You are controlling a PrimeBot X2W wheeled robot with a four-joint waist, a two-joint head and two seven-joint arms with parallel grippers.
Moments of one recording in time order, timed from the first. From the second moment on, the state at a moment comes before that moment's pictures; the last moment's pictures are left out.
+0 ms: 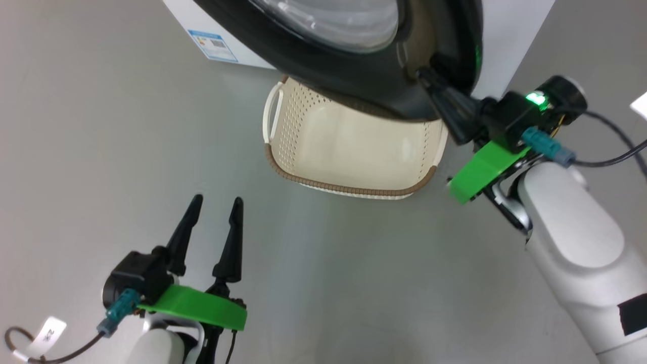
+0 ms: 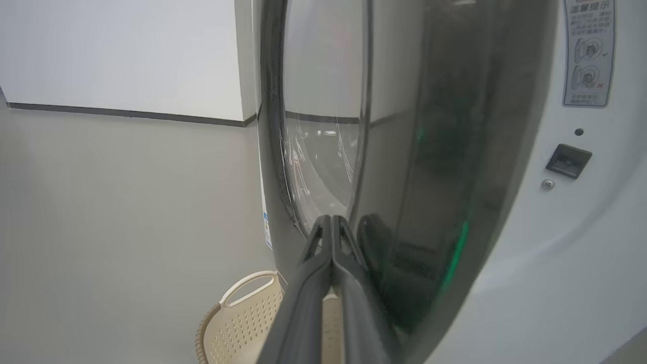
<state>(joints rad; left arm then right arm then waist) -0.23 0.04 -0.23 0.15 -0.34 -0.13 -0.26 -0.80 -0.29 0.47 0.45 0.19 0.13 -0.26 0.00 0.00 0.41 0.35</state>
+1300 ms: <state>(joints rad) -0.35 0.02 -0.29 0.14 -0.44 -0.13 -0.26 -1.21 -0.39 0.31 0.58 0.13 0.14 -0.26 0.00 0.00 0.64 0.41</state>
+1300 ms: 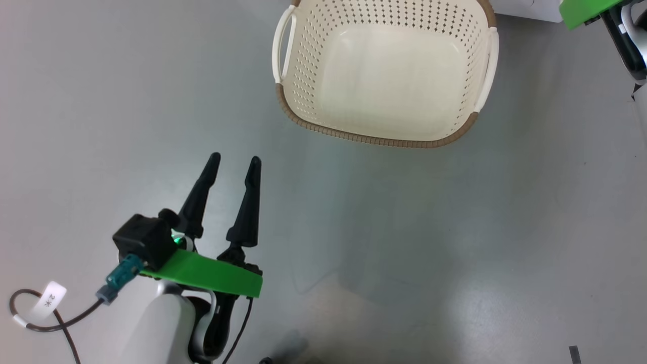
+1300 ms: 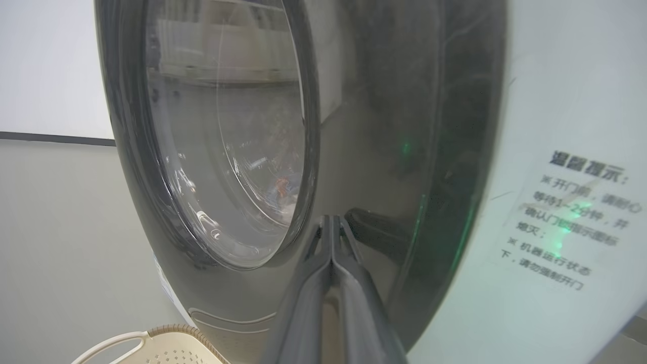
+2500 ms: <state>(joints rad) -0.31 0.02 -0.22 0.16 -0.37 -0.13 -0.26 -0.86 -0.27 0.20 0.46 0.12 0.14 -0.26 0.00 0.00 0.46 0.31</state>
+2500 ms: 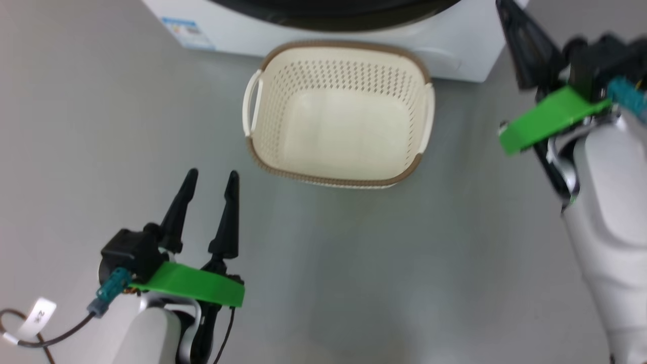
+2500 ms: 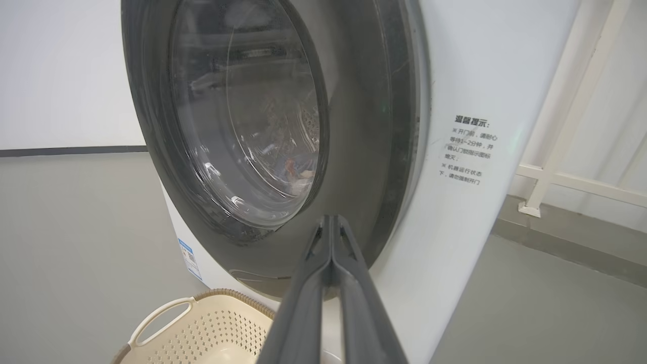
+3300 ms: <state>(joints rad) -0.08 0.07 -0.10 0.18 -0.33 -0.13 -0.26 -0.22 -0.12 -0.11 0.21 0.12 0.14 -0.26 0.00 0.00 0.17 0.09</state>
